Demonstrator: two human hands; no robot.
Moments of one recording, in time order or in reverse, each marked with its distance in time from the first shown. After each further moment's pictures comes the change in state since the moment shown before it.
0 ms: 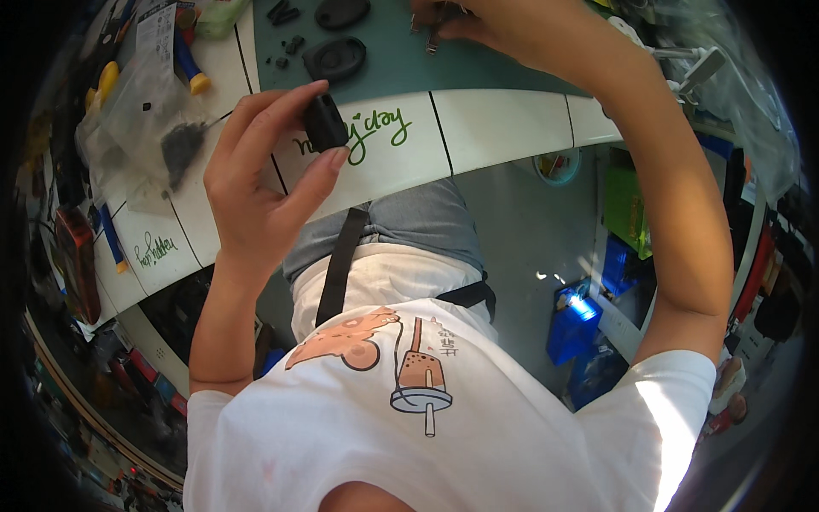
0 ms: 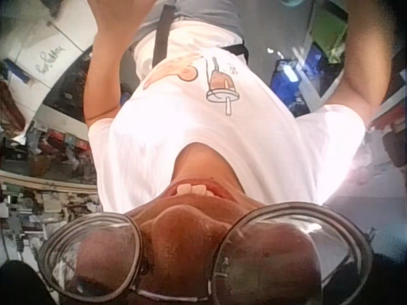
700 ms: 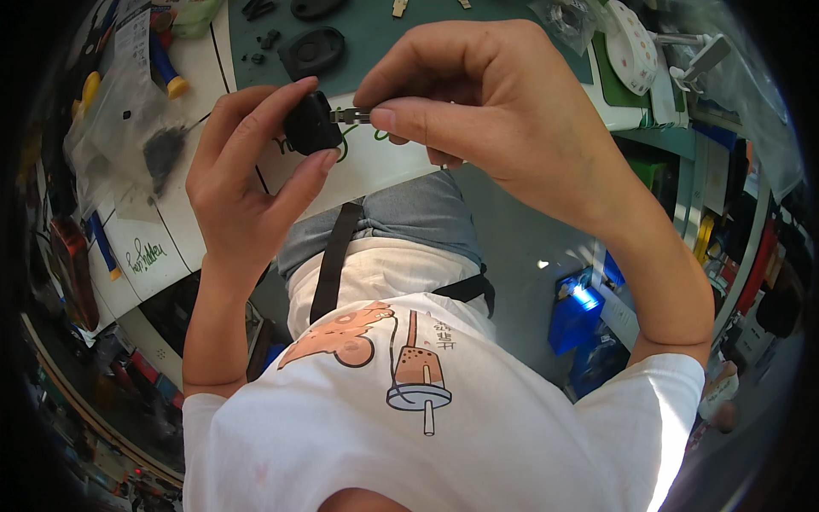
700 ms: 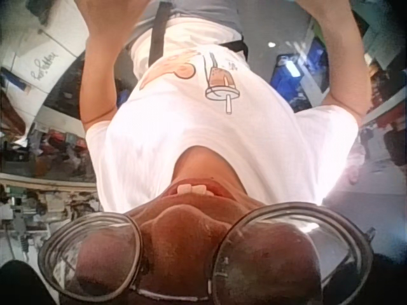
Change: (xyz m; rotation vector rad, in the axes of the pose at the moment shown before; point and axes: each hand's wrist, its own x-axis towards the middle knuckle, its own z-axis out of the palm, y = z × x) left_hand 0.003 0.000 0.005 0.058 -0.022 0.092; right_hand -0.048 -0.053 0.038 1.056 0.218 0.358
